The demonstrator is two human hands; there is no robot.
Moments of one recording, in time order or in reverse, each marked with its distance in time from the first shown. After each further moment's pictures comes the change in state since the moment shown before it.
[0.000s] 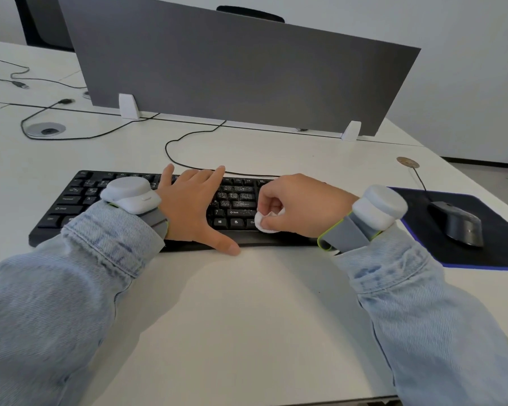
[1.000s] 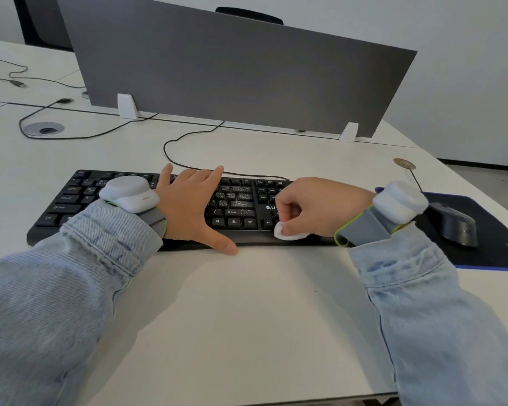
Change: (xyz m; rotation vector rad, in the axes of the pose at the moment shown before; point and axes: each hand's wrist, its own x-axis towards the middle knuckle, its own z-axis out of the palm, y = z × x) left_hand 0.000 -0.001 0.000 -0.004 0.004 0.016; right_hand -0.014 0.019 -0.012 0.000 -0.122 0.090
